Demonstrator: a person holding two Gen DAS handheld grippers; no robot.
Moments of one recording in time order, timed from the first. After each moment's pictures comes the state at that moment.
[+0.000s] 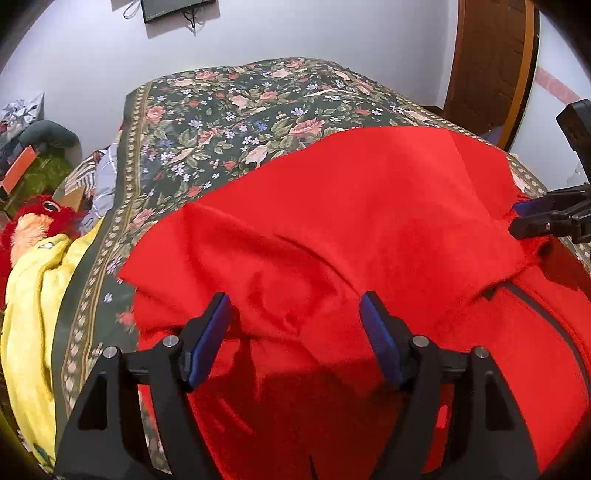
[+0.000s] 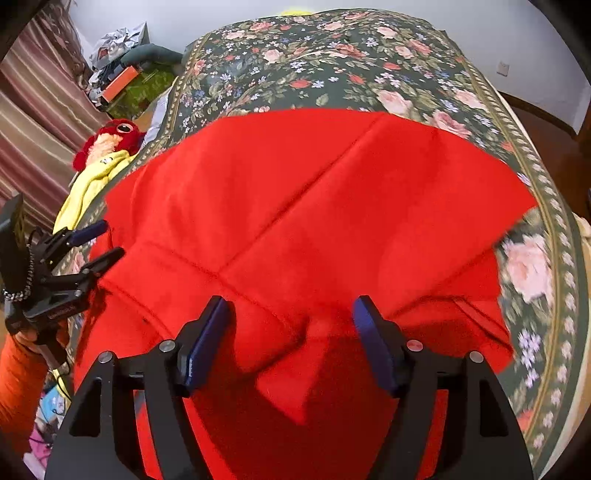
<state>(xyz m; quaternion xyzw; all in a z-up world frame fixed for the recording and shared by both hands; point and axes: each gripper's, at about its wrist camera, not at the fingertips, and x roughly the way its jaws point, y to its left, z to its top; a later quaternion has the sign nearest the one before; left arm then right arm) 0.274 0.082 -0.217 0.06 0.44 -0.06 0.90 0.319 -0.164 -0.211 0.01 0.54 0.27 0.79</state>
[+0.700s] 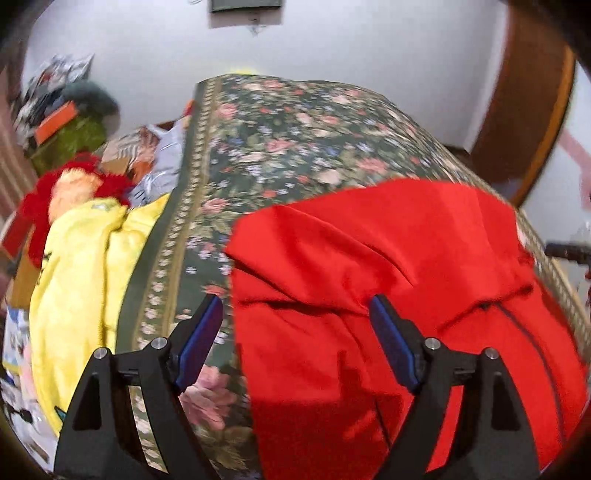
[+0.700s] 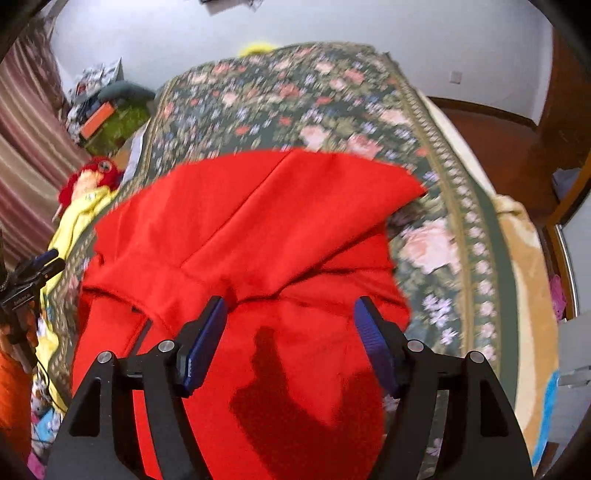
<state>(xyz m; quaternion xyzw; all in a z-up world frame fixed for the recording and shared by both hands) 0.246 0.172 -0.168 -0.04 0.42 0.00 0.90 0.308 -0.229 -0.170 0.04 0.50 0.20 0.84</state>
